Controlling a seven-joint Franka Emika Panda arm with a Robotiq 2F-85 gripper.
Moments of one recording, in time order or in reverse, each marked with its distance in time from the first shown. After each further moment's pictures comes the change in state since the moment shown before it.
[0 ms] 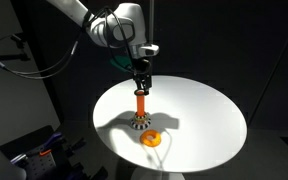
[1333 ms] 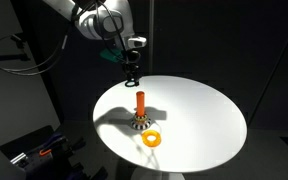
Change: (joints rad) arm 0.072 -0.069 0.042 -0.023 -0.001 -0.038 0.000
